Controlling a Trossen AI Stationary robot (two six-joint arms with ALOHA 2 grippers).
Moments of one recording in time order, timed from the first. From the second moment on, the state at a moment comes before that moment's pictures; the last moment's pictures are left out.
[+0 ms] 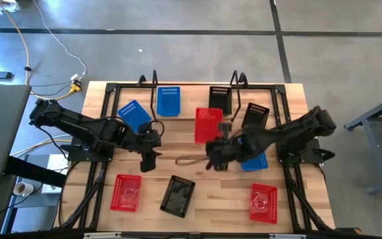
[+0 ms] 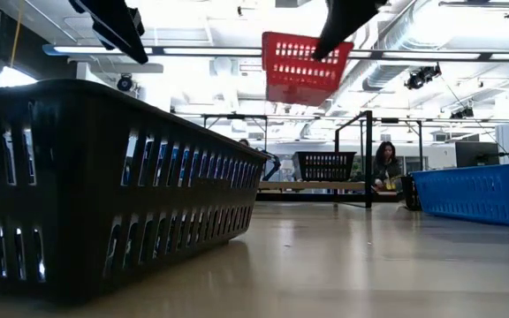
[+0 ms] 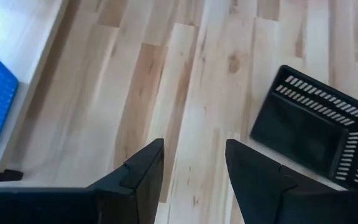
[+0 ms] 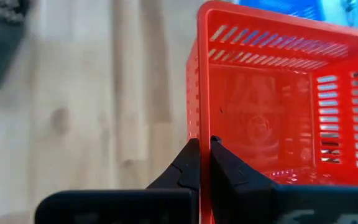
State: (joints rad) left arm -0.16 1.22 1.05 -0.81 -0.24 -0.41; right arm 0.30 1.64 1.47 -0.94 0.55 0.14
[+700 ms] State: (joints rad) left arm 0.01 1.22 1.05 -0.81 -0.24 -0.41; right arm -0.14 1.67 1.40 -0.62 0.26 -0.38
